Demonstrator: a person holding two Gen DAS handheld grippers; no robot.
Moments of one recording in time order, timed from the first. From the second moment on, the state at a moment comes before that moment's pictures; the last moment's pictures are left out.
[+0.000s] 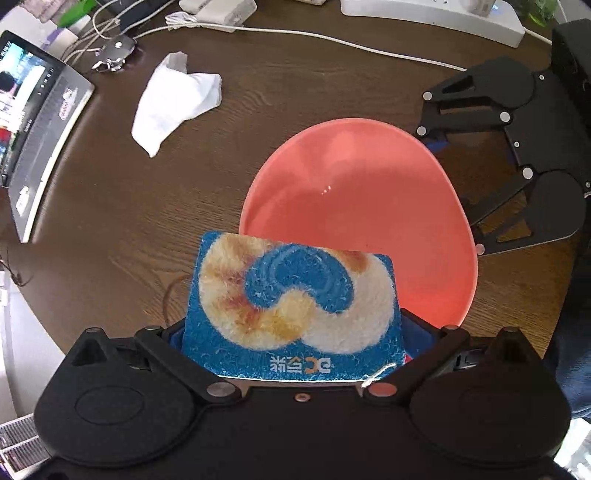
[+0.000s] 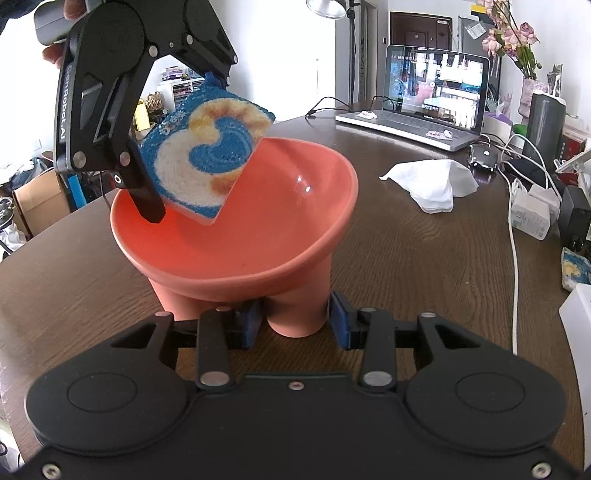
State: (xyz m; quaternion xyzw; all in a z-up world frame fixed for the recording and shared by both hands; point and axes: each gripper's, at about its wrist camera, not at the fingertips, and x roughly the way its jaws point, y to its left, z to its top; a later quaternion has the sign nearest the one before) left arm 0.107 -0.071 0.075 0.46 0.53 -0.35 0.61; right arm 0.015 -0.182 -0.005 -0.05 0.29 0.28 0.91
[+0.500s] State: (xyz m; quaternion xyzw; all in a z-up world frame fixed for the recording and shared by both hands) left arm 0.126 -0.079 0.060 0.45 0.57 -0.35 0.59; right arm 0.014 -0.183 -0.005 -0.05 0.29 0.28 0.91
